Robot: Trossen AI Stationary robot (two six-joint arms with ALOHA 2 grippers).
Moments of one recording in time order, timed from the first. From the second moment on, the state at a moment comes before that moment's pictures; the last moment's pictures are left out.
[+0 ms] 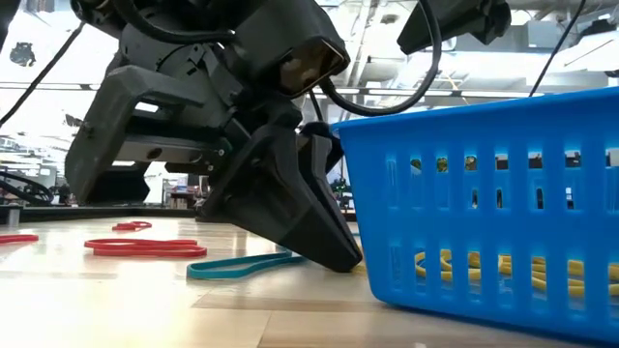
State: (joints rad) left arm -0.40 2.08 1.09 0.19 -0.01 0.12; right arm 0.51 1.49 1.15 -0.60 0.65 0.71
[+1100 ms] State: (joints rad) left arm -0.39 1.51 1.09 0.09 0.07 0.05; right arm 0.52 1.49 1.15 -0.63 0.66 0.75
